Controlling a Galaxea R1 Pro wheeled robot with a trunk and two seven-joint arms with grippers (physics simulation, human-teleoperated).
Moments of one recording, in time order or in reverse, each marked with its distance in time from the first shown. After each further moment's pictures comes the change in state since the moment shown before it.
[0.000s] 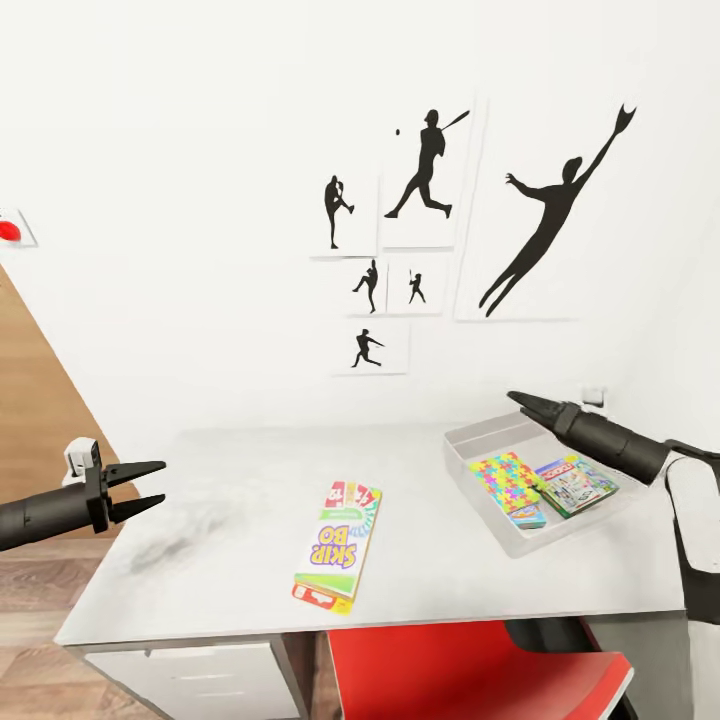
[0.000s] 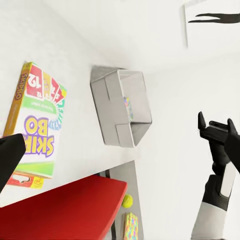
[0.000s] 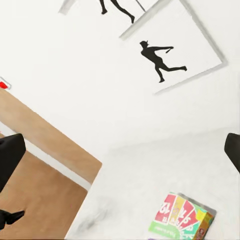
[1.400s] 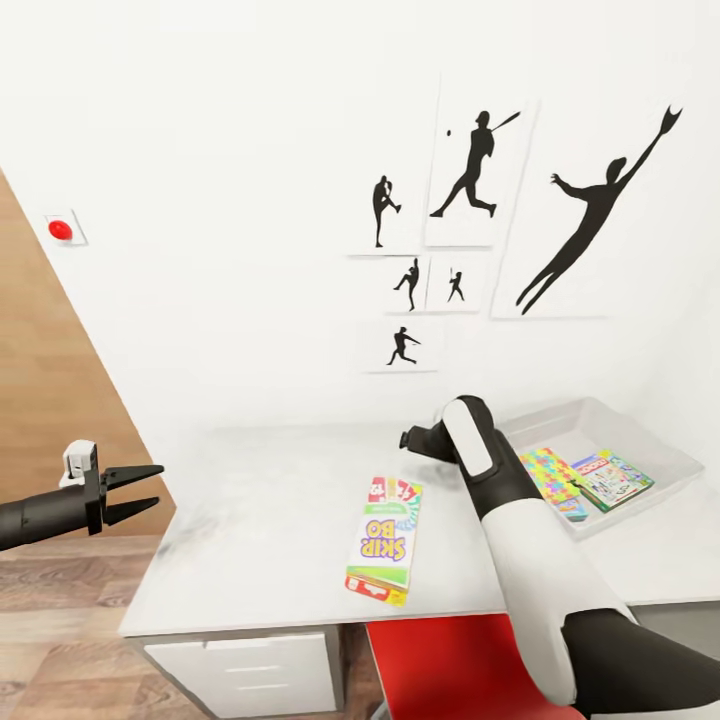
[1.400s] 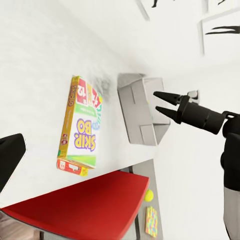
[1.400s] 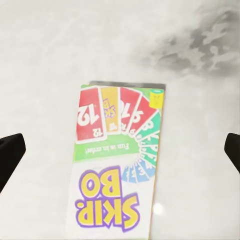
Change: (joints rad) left arm 0.000 0.002 0.015 0.012 -0.066 -0.001 0.001; right arm -0.364 0.428 0.365 0.590 0.034 0.003 -1.266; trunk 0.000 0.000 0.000
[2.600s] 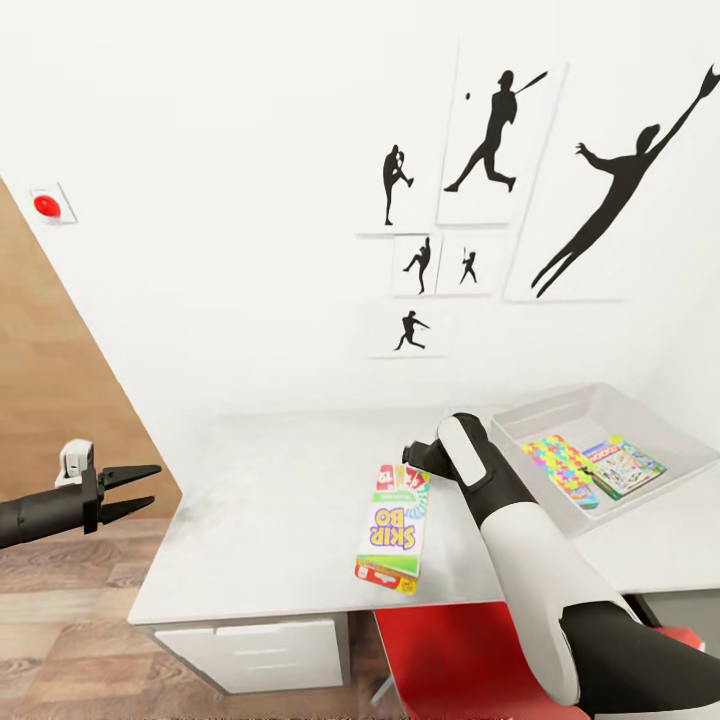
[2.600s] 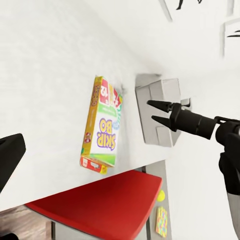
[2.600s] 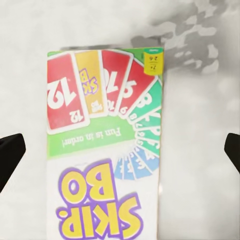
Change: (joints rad) left arm 0.000 0.000 0.020 0.003 -0.039 0.000 -0.001; right arm 0.000 -0.013 0.015 0.149 0.000 -0.124 0.015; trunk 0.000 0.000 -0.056
